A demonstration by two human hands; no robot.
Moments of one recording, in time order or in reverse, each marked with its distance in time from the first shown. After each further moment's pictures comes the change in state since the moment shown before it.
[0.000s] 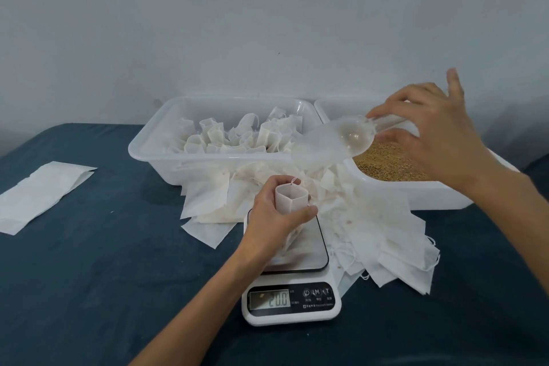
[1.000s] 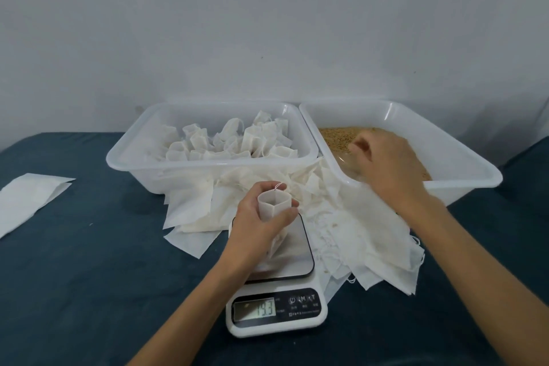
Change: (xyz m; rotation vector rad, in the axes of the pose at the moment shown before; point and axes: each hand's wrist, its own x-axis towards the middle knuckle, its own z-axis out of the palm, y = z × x) left_hand 0.000 0.001 -0.002 0.059 -0.011 0.034; right_hand -0.020 -0.006 0.063 0.034 -0.055 0.448
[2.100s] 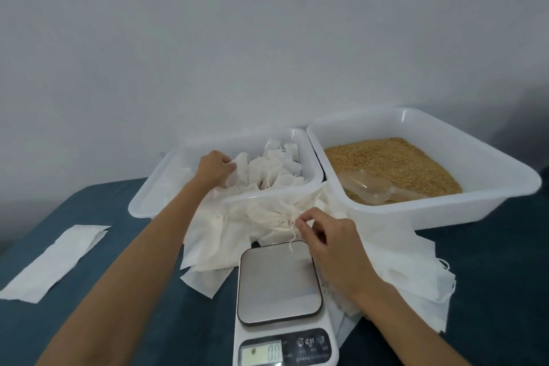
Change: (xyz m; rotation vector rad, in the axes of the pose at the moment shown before) left_hand 0.185 0.061 -0.092 1.046 0.177 -0.083; right_hand -0.075 -0.057 0.066 0.762 -0.071 -0.045
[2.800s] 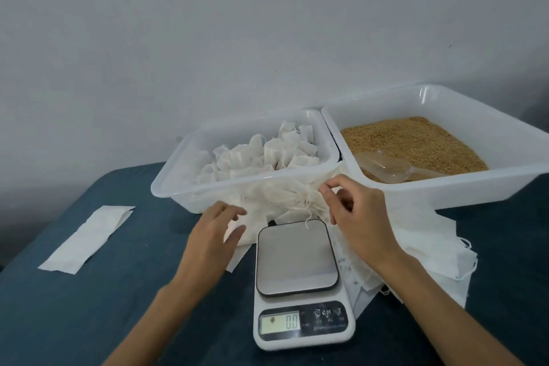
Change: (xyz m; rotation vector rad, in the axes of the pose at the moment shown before) left_hand -0.185 -0.060 0.027 0.053 0.194 0.328; right_hand 0.008 -0.002 -0.009 0.115 0.106 -0.010
